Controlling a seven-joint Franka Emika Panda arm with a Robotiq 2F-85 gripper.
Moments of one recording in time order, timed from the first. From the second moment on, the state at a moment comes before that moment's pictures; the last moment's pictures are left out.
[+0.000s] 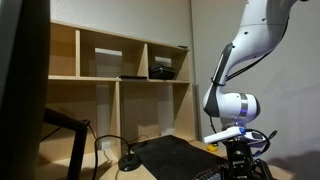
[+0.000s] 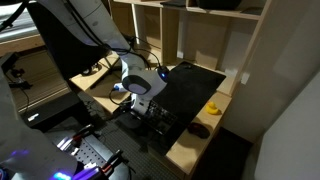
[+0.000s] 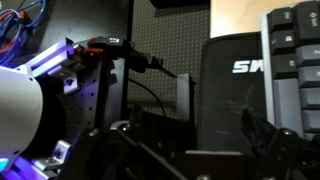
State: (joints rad) arm -0.13 0.29 -0.17 -2.45 0.52 2.08 0.96
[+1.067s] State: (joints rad) arm -0.13 0.28 -0.17 -2.46 0.45 2.23 1.00
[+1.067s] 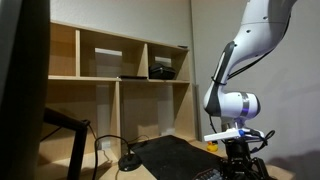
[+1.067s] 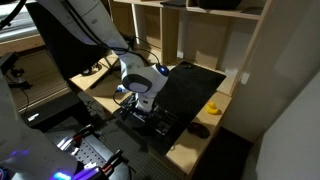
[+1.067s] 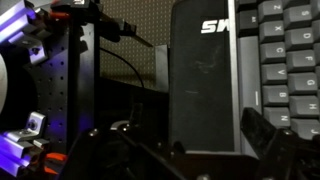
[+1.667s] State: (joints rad) arm -0.13 0.28 -0.17 -2.46 0.47 2.23 0.99
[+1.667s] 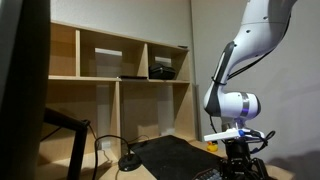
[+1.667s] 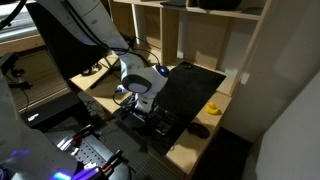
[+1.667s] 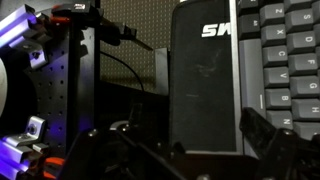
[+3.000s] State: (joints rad) arm -0.13 0.28 -0.17 -2.49 0.55 2.29 0.99
